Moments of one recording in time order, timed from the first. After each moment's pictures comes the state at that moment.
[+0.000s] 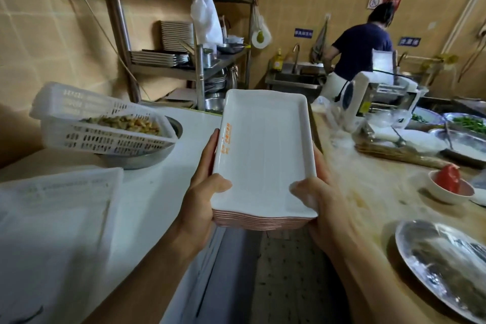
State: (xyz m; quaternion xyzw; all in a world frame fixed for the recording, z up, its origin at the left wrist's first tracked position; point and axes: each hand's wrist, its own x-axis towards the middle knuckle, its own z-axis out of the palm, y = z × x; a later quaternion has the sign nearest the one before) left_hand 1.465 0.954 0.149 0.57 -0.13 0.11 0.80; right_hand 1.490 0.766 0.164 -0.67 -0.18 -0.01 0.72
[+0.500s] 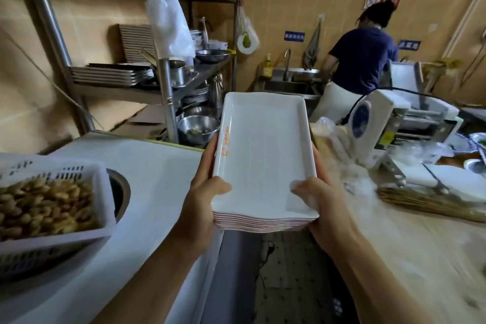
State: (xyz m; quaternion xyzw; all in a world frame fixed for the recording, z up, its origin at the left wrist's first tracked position) left_hand 1.784 0.966 0.157 0.57 -0.15 0.07 0.81; right_hand 1.800 0.781 0.171 -0.65 -0.16 -0.01 0.74
